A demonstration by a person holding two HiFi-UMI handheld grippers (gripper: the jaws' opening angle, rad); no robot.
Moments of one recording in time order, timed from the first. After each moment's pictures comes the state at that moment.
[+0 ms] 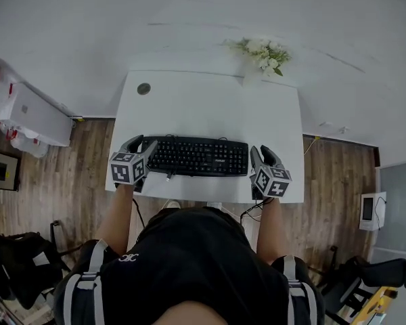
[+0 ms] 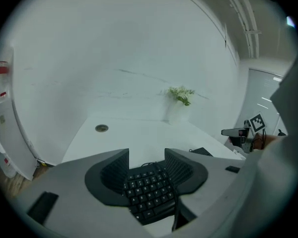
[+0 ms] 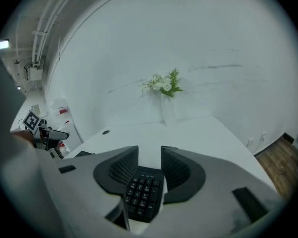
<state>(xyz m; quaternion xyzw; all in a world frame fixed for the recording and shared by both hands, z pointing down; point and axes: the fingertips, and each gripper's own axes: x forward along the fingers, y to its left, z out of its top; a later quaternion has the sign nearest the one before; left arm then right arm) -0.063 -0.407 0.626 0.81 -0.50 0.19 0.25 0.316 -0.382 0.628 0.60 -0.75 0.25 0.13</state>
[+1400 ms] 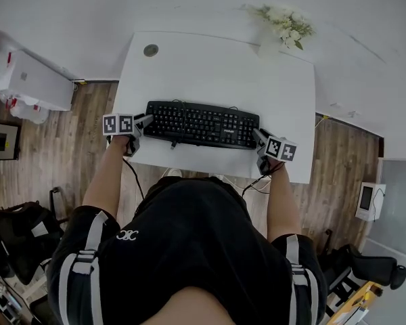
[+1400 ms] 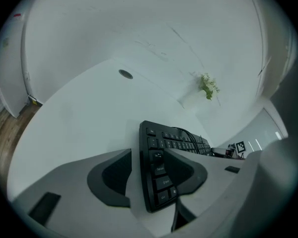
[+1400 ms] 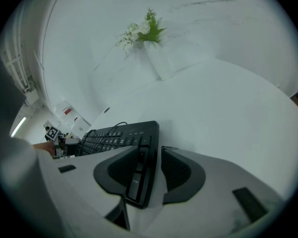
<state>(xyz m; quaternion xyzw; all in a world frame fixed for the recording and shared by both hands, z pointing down) -0.118 -0.400 0.773 0.73 -0.43 0.18 0.50 0.312 -0.374 0.765 0.49 -0.73 0.44 0.18</state>
